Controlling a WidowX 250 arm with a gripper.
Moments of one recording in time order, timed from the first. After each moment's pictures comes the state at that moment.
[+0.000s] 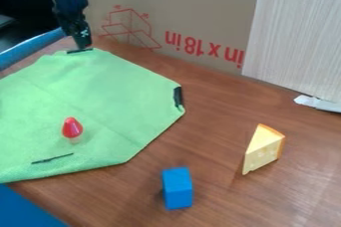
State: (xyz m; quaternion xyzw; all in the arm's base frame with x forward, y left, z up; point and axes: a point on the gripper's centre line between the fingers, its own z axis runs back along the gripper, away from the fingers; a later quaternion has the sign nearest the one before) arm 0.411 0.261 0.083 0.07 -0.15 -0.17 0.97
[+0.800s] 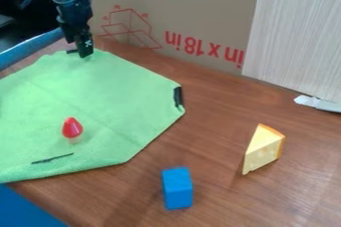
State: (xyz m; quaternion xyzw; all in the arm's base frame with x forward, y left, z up) arm 0.419 0.270 0.058 0.10 -0.12 -0.17 0.97
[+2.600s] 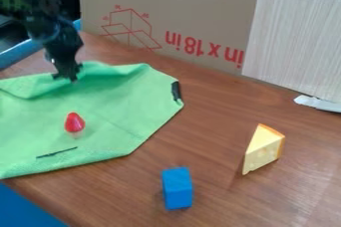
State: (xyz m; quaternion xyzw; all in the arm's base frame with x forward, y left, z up) arm 0.315 0.183 0.079 0.20 -0.21 -0.24 0.93
